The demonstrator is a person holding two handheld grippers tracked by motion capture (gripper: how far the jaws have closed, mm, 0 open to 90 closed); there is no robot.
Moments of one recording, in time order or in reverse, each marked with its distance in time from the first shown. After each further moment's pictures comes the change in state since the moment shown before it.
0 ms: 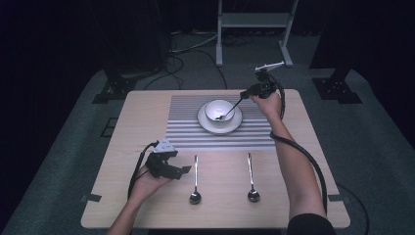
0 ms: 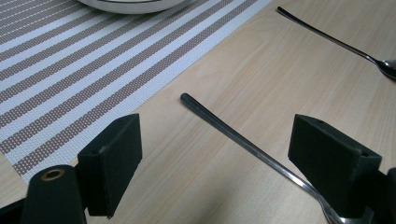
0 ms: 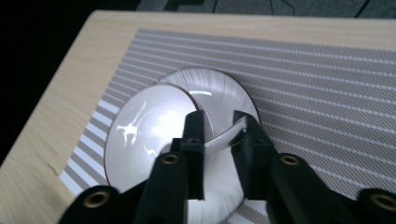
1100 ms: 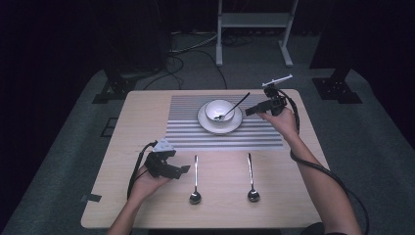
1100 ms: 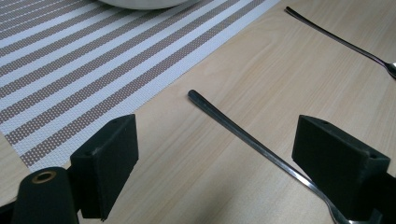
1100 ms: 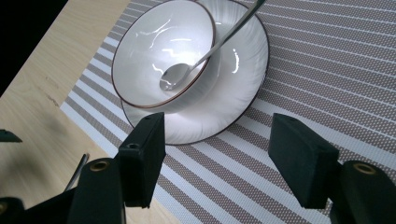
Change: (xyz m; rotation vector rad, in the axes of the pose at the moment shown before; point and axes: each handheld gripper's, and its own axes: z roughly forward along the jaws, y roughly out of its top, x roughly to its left) left arm 0.004 -0.002 0.000 0.004 0.017 -0.020; right arm 0.002 -0.059 -0.029 0.059 0.019 -0.125
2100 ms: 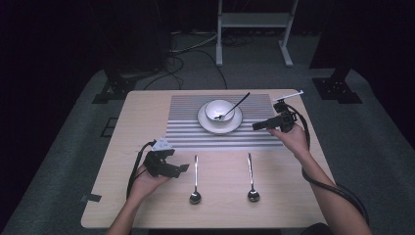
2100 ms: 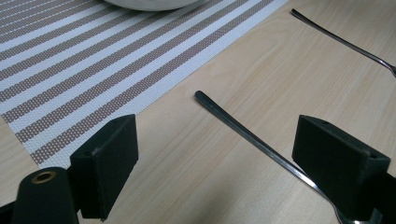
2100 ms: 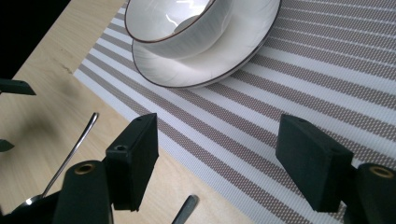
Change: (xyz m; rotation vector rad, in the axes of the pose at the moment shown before) left arm 0.003 0.000 -0.001 0.000 0.008 -0.009; right arm -0.006 -0.058 -0.015 -0.021 0.051 -0.009
